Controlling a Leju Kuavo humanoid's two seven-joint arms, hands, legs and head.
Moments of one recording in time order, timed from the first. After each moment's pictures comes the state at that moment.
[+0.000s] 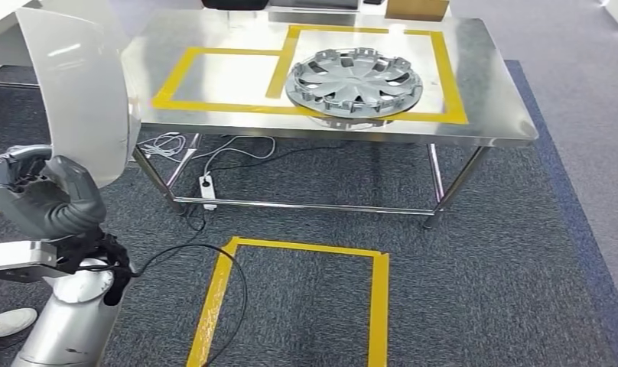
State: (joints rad) left arm -0.23 -0.05 -0.17 -1.69 -0.28 0.70 -0.59; right arm -0.02 0.12 -0.83 -0.22 1.06 -0.11 -0.16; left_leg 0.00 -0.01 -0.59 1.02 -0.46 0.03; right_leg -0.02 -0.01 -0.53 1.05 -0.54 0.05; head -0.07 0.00
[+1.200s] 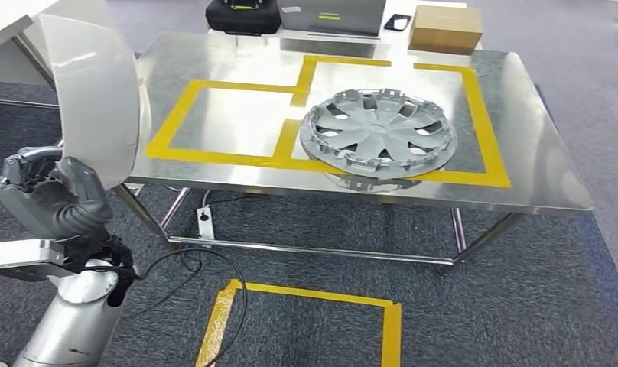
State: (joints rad) left arm -0.22 -0.04 -0.18 -1.68 -0.28 0.70 -0.58; right arm -0.02 0.13 -0.83 -0.22 1.07 -0.11 -0.16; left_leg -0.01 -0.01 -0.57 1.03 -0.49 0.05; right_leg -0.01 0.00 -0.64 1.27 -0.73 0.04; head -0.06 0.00
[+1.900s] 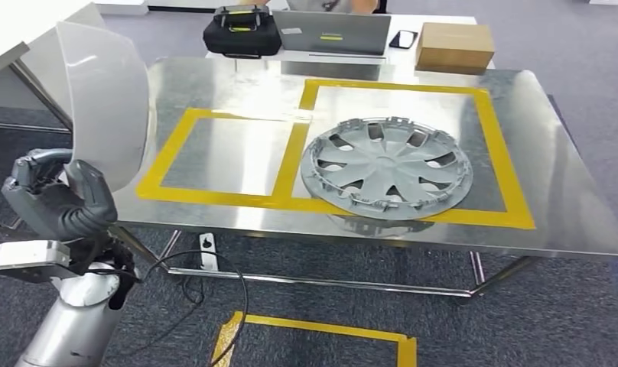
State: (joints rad) left arm -0.22 -0.03 -0.18 -1.67 -0.30 0.69 -0.55; right arm -0.02 0.12 -0.84 -0.22 1.07 -0.11 -0.16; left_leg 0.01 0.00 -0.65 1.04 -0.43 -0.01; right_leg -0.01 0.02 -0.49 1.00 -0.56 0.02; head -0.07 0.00
